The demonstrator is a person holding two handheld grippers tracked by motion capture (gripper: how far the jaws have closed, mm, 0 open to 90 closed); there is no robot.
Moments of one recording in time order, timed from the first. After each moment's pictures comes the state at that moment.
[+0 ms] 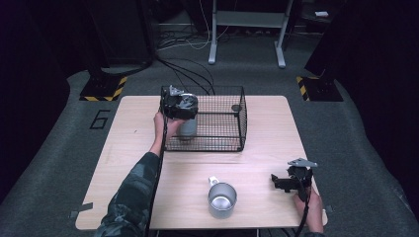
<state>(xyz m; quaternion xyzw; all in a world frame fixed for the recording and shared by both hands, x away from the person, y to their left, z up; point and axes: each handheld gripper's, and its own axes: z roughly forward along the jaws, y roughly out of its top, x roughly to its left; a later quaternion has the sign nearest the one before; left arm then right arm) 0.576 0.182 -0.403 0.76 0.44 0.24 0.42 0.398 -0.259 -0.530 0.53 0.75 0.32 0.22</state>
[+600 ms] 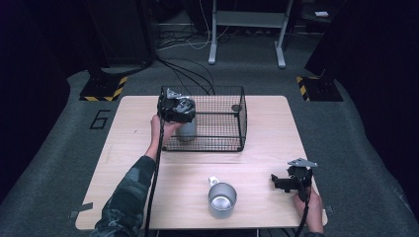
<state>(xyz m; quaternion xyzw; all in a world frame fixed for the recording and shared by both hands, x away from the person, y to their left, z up) 0.565 0.192 -0.405 0.77 0.44 0.23 0.41 0.397 -0.259 -0.530 0.53 0.75 0.32 0.22</state>
